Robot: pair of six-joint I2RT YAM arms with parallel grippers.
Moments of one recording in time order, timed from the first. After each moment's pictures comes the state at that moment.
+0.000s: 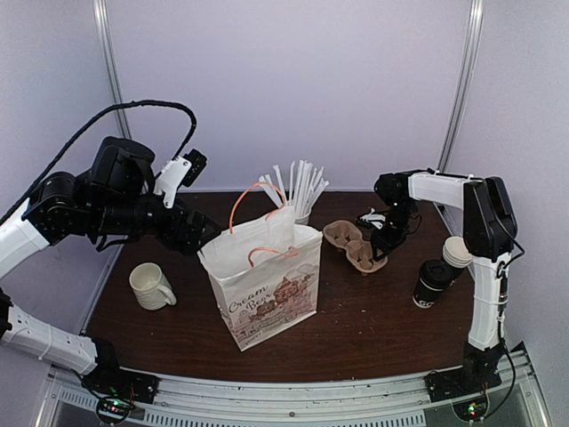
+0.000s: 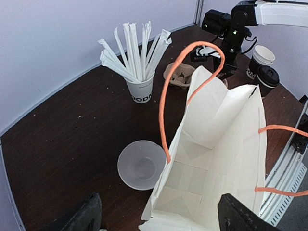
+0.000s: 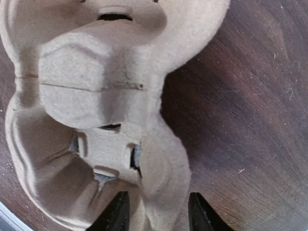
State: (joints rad) left arm -1.00 1.12 1.36 -0.86 -0.24 -0.21; right arm 0.29 2.12 1.68 -1.06 -0.12 -0.38
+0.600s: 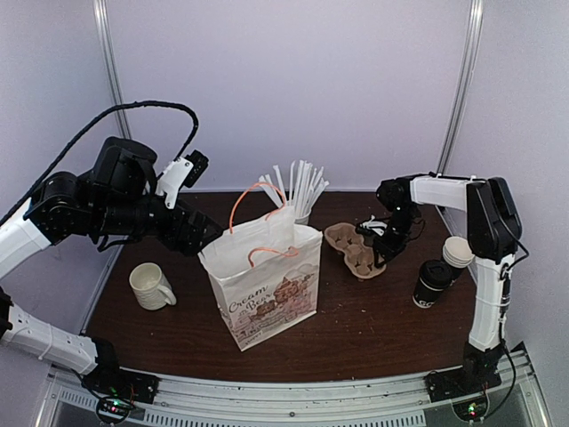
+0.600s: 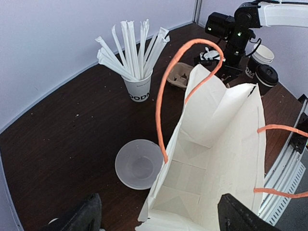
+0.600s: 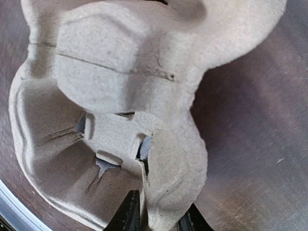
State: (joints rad) left arm -1.00 1.13 1.36 -0.86 -0.23 -0.21; right arm 0.30 2.08 1.61 -1.08 -0.20 -0.42
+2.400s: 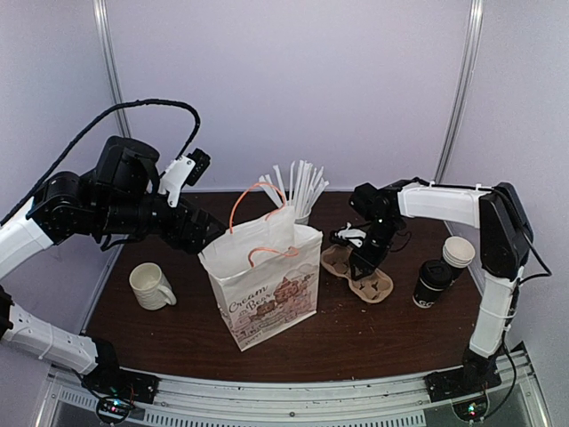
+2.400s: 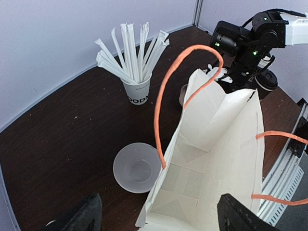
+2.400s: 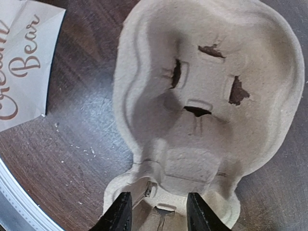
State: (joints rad) left arm -1.00 1.14 1.36 -0.84 -0.23 -0.22; right arm 0.55 1.90 1.44 -0.98 -0.19 -0.30
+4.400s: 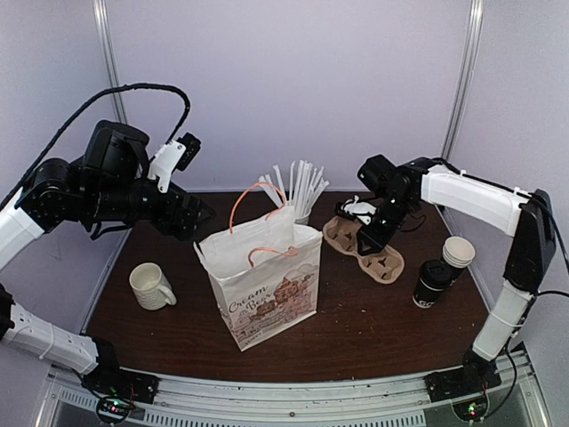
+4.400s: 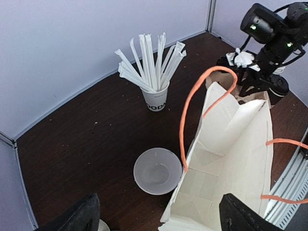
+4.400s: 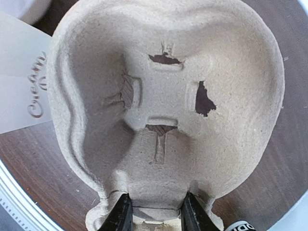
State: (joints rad) left arm -0.99 1.15 1.46 -0.92 -0.30 -0.17; right arm 0.58 1.76 1.53 -1.04 -0.05 -0.29
